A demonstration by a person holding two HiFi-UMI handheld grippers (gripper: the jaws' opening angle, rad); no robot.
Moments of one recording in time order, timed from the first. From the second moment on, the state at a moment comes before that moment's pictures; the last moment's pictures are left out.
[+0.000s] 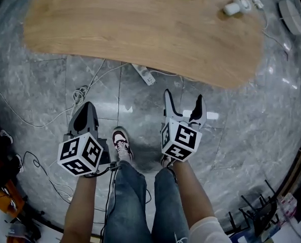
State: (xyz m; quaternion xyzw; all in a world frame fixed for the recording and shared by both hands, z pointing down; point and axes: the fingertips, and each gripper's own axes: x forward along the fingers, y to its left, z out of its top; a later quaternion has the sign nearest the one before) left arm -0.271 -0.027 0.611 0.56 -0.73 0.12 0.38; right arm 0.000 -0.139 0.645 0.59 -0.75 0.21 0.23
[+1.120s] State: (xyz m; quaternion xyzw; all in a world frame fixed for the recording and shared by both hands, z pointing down) left arm -0.158 -0.036 0.087 0.72 -0.68 0.01 0.11; right arm 0.202 -0.042 0.132 0.63 -0.76 0.14 0.01
